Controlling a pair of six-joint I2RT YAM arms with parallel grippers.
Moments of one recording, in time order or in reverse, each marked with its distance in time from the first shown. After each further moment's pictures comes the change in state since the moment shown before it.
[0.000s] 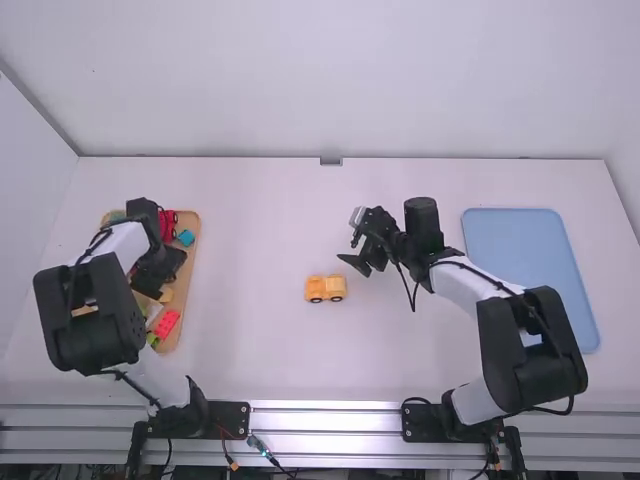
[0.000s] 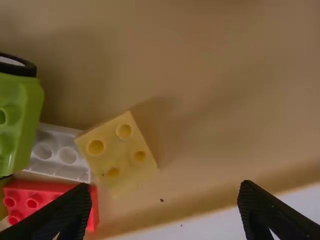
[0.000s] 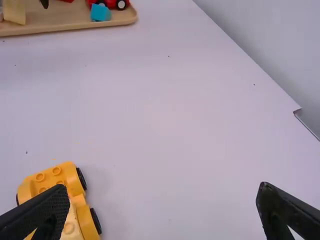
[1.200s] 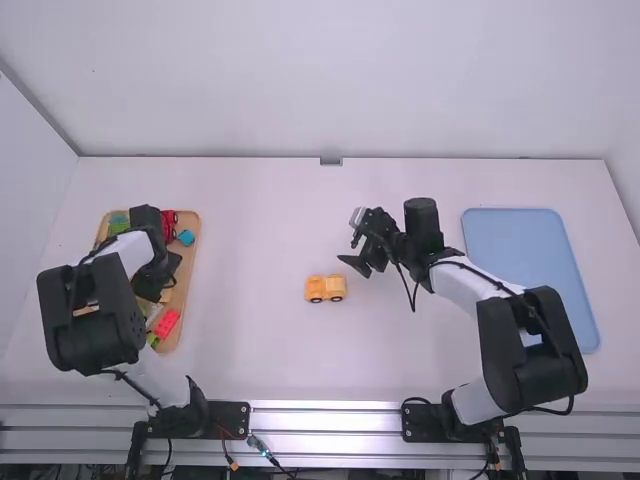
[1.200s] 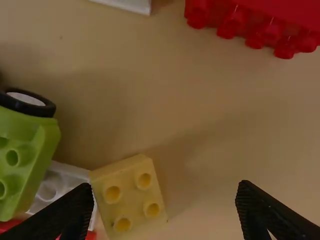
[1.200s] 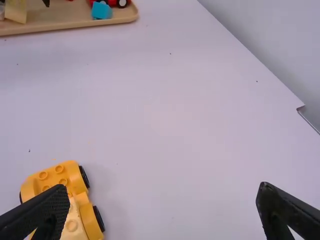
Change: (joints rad) left arm 0.000 0.000 -0.079 0.157 -0.130 -0.060; right arm 0.000 0.000 0.000 -0.013 0.000 0.003
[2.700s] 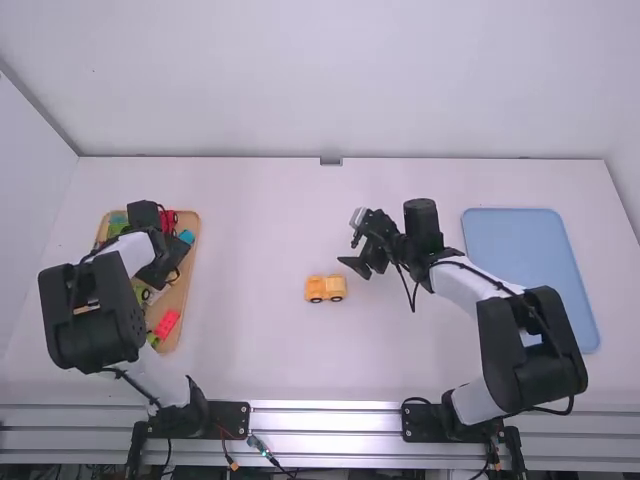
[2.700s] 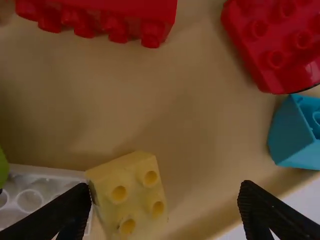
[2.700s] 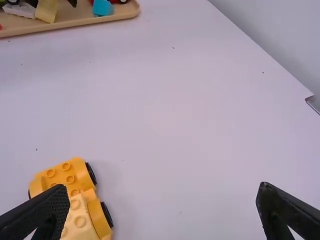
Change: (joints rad) left arm 0.000 0.010 -0.011 0.183 0.185 0.176; right arm 0.001 0.000 0.000 -0.028 0.000 0.020
